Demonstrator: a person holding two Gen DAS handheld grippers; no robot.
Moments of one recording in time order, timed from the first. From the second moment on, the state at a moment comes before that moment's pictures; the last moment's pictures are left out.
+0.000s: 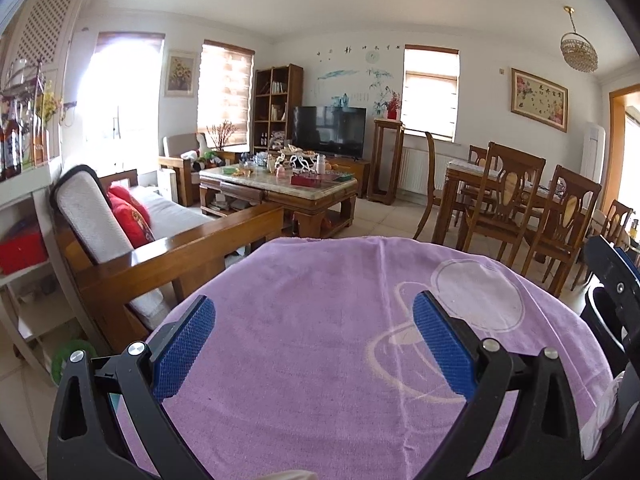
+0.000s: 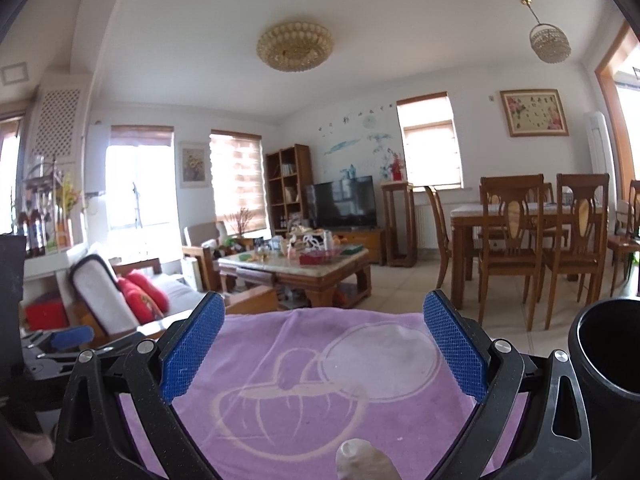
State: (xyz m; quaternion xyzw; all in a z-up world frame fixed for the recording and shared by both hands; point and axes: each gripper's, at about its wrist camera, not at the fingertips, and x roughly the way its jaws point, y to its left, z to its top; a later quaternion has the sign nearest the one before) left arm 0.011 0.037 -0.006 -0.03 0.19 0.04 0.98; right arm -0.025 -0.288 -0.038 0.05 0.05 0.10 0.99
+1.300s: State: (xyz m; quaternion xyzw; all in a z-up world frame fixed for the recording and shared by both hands) left arm -0.002 0.032 0.004 -0.01 0.15 0.06 0.99; right arm -0.031 -0.287 -0.034 0.07 0.04 0.09 0.99
